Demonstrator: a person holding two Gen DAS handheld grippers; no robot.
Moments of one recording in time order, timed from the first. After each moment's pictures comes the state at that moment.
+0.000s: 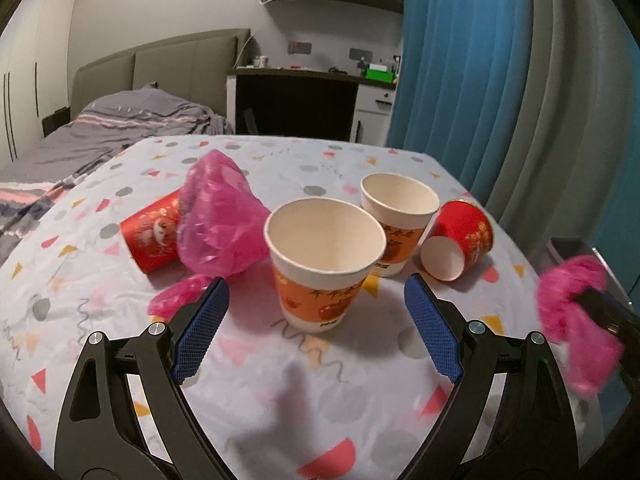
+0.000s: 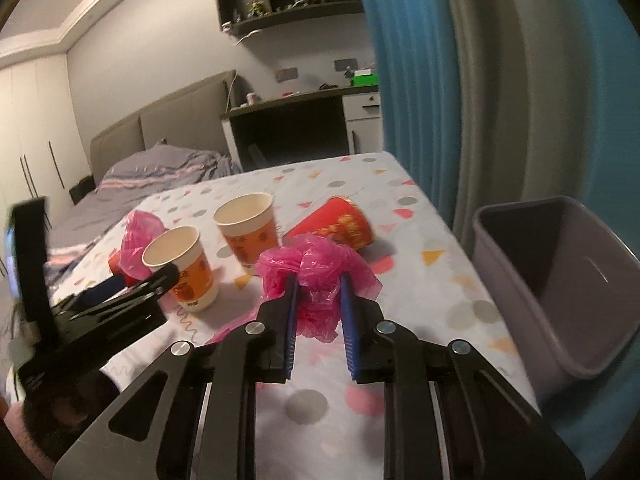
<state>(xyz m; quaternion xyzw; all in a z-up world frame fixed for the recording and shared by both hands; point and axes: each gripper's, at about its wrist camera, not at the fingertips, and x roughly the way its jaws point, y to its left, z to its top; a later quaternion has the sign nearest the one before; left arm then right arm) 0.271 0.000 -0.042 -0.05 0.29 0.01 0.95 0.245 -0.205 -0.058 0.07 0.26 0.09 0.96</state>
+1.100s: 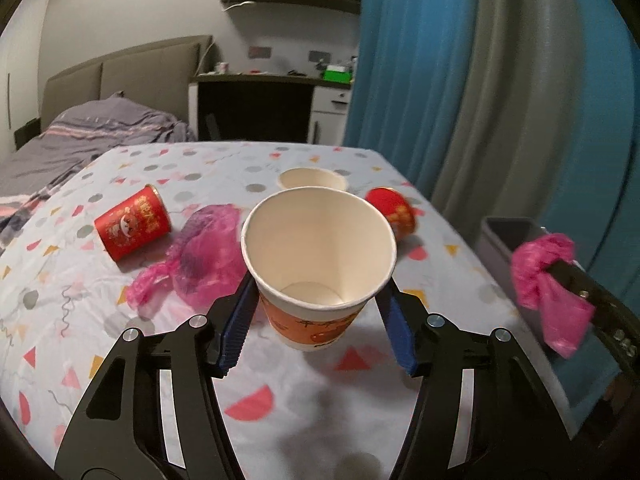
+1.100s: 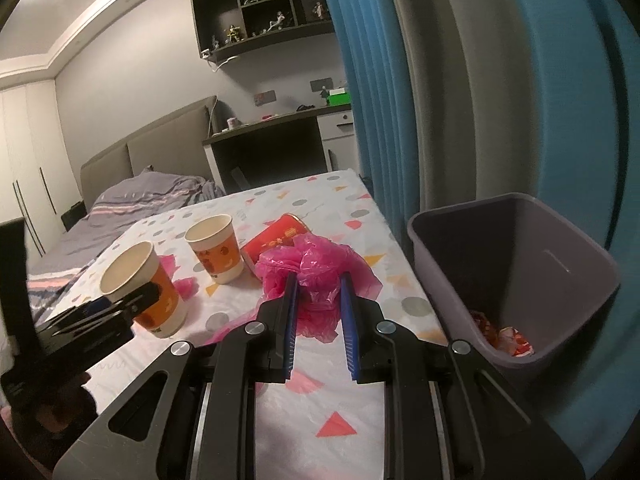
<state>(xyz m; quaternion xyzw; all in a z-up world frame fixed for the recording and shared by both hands) 0.213 -0.040 -0.019 -0.04 0.28 -0.07 0.96 0.211 -0.257 -0.052 0.09 0.23 0.06 0.97</state>
